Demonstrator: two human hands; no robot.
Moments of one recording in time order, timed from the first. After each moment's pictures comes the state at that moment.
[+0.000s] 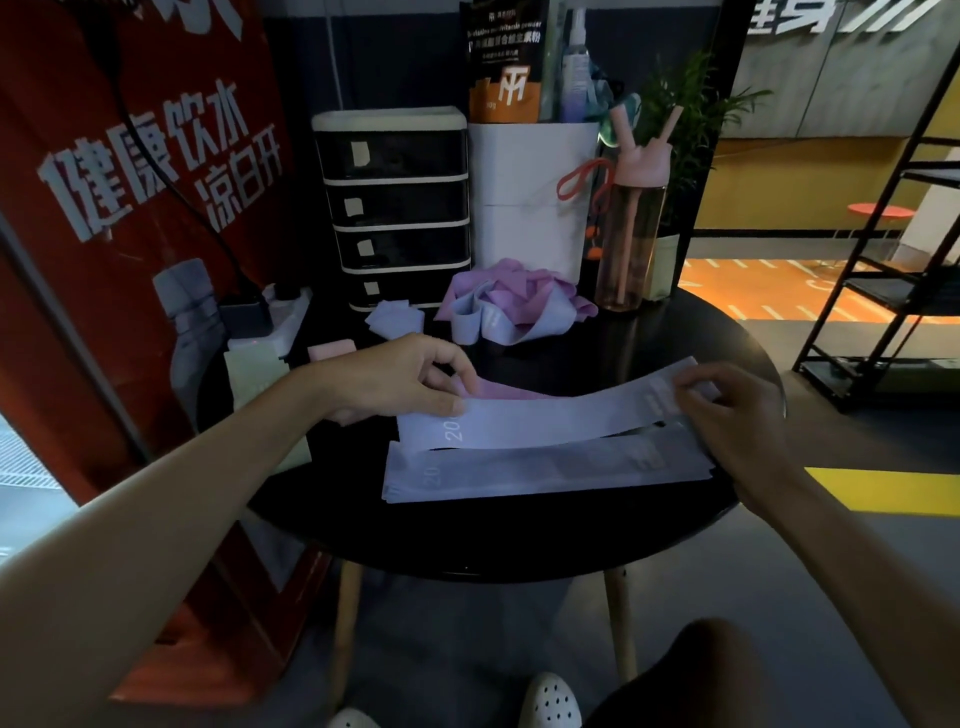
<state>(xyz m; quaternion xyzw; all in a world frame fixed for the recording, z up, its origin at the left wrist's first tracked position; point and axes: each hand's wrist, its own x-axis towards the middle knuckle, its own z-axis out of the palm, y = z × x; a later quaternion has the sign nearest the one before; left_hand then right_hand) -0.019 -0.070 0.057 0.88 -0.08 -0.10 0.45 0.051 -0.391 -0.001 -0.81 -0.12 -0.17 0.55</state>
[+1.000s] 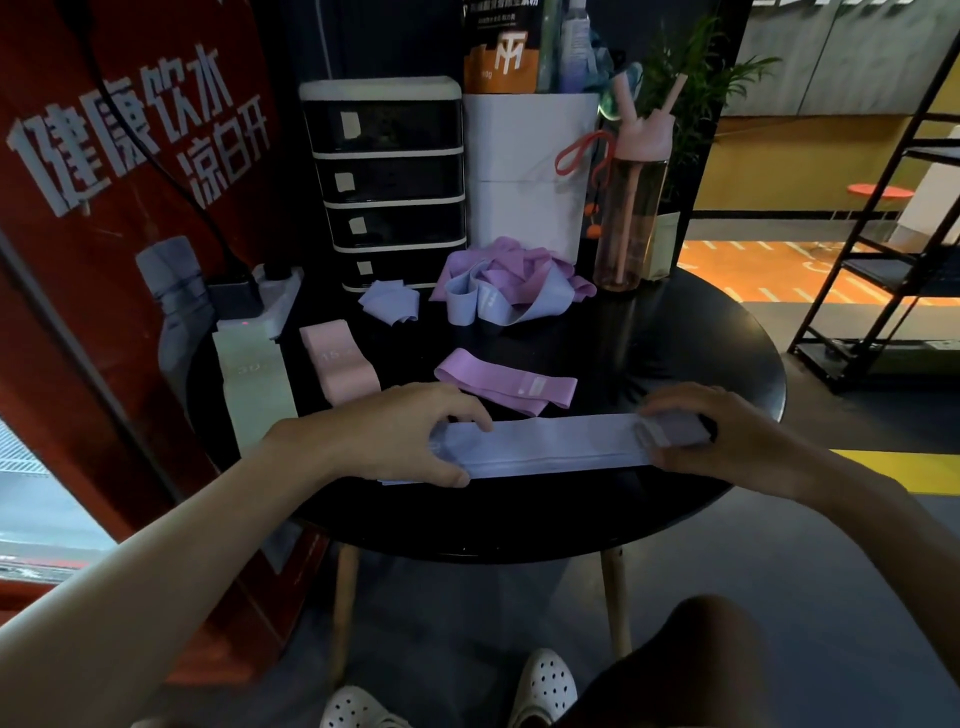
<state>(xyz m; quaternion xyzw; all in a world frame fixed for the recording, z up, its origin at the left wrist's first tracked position) -0.043 -0.081 0.014 0.97 -0.15 -0.06 0.18 0.064 -0.427 -0.015 -0.90 -0.32 0.05 0.30</state>
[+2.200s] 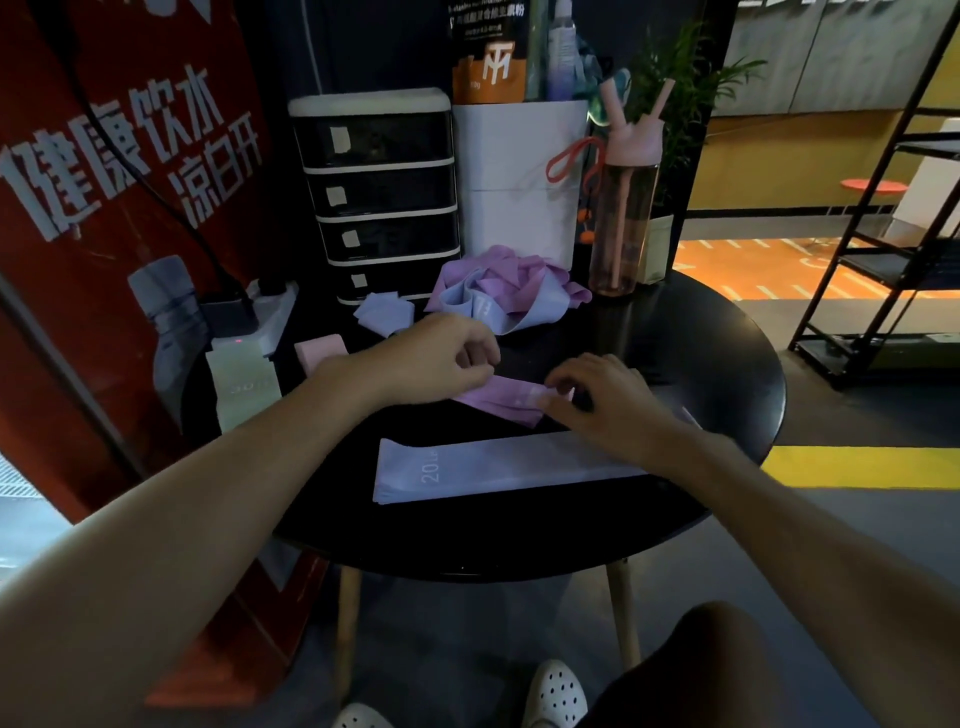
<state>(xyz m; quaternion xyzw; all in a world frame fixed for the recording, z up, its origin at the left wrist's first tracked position) 0.026 -0.090 0.043 0.97 -0.13 0.05 0.21 0.071 -0.322 -0.011 -0.90 -0.34 -0.09 0.25</state>
